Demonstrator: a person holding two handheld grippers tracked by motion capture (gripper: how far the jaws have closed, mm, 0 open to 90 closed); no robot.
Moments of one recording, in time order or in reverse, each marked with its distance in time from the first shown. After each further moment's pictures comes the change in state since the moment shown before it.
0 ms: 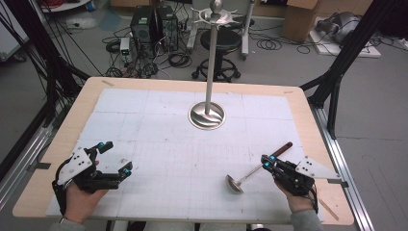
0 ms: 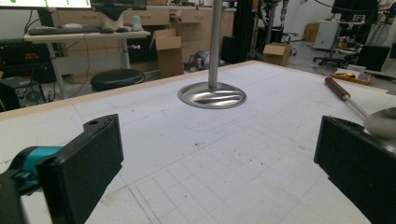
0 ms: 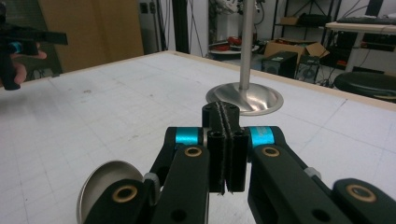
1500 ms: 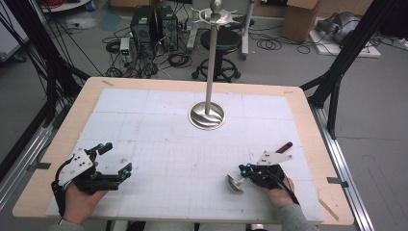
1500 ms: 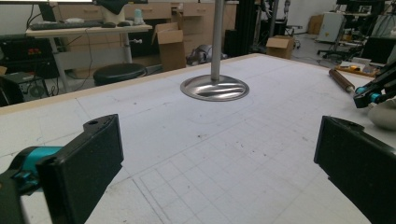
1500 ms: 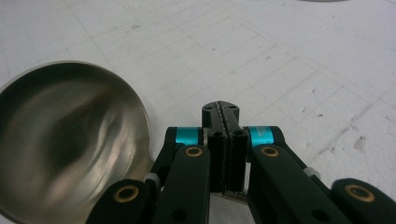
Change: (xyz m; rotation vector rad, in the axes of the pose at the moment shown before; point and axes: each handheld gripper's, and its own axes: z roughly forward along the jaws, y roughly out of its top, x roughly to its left) left arm 0.000 -0.003 -0.002 0.026 0.012 0.010; right arm 0.001 -0.030 0.070 0.448 0.103 -0.026
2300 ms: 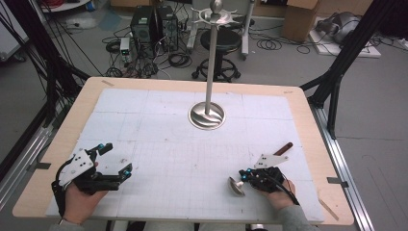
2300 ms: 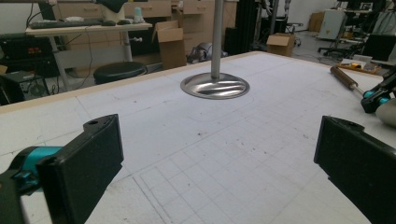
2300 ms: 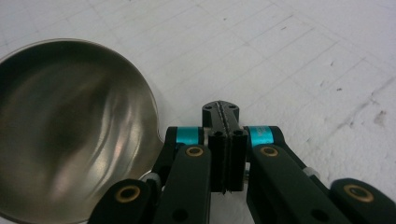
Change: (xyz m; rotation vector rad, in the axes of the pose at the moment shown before) left arm -0.001 -0.001 0.000 0.008 0.001 0.001; right arm 0.009 -0.002 -0.003 0.095 0.000 -0.009
